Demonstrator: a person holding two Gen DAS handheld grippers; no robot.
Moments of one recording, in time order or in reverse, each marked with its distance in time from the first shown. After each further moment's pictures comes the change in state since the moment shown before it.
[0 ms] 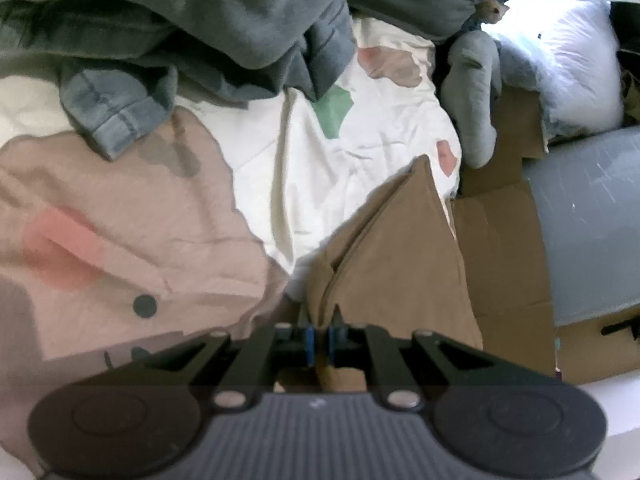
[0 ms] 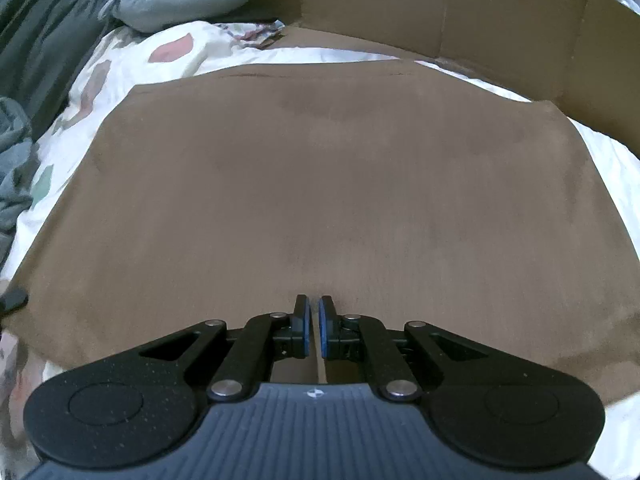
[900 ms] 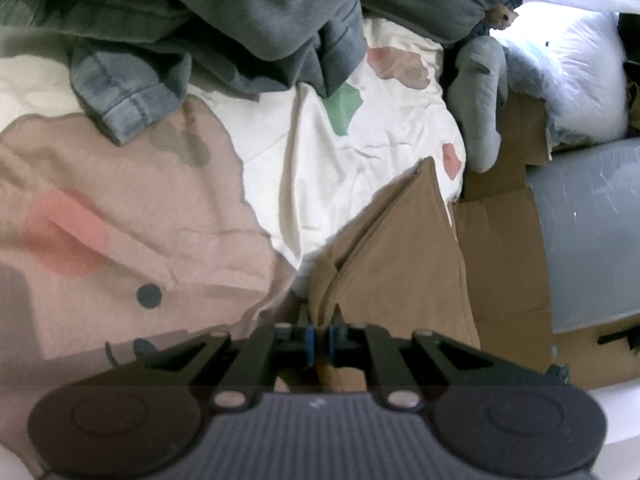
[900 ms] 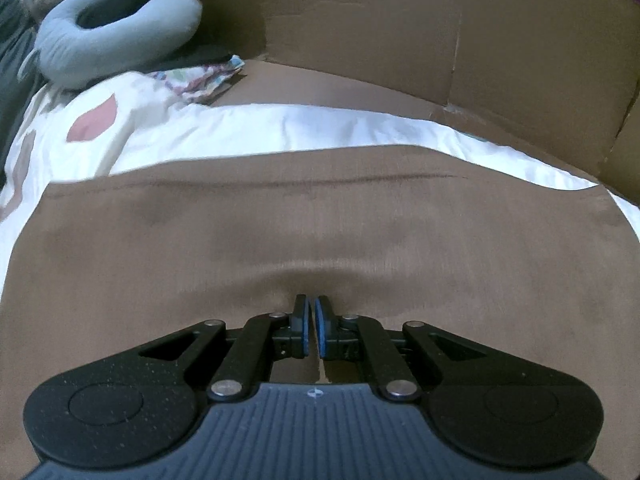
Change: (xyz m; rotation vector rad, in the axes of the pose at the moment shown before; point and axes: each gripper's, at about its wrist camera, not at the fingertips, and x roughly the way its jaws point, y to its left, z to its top) left arm 0.004 0.005 -0.001 -0.032 0.006 -0.008; right arm 0.096 -0.035 0.130 0.077 -0.038 -0.007
